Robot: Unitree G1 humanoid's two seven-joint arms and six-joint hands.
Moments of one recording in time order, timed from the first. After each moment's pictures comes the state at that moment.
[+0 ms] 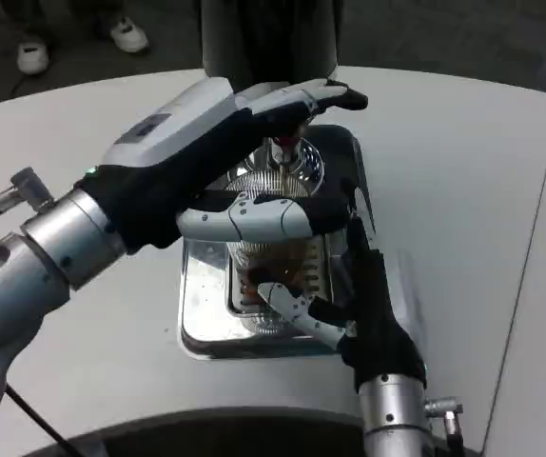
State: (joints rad) left arm -0.59 0.61 -0.06 -0.05 0.17 -0.32 -0.48; right arm -0.36 0.10 0.28 0.32 -0.42 -0.12 -0.48
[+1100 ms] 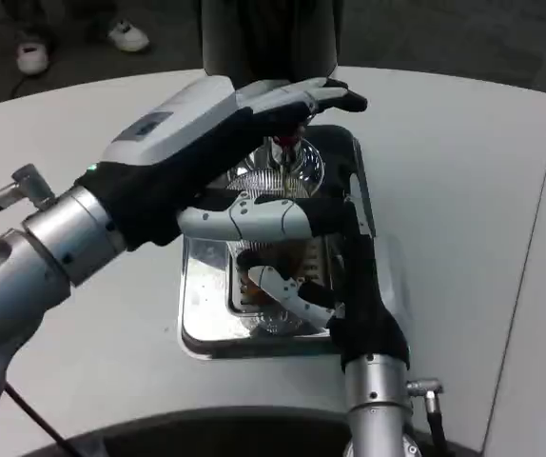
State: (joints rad) left arm -0.61 0.61 -0.06 -0.02 0.20 -0.34 -0.48; right arm -0.53 0.10 0.26 0.61 -0.37 -0.27 -0.58
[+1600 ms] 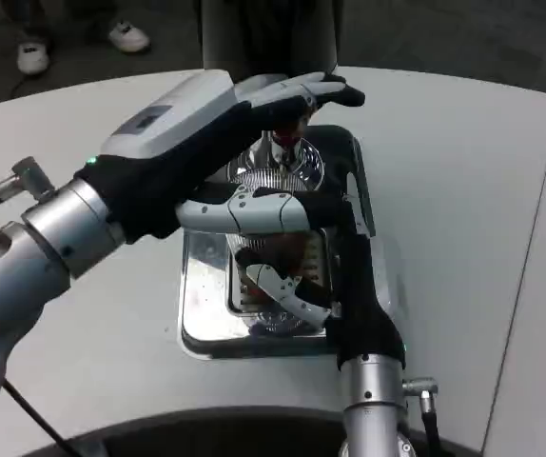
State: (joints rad) left arm -0.63 0.61 -0.06 0.02 0.20 -0.36 -0.48; right arm -0.56 0.10 0.28 0.67 -0.37 -0.30 -0.60
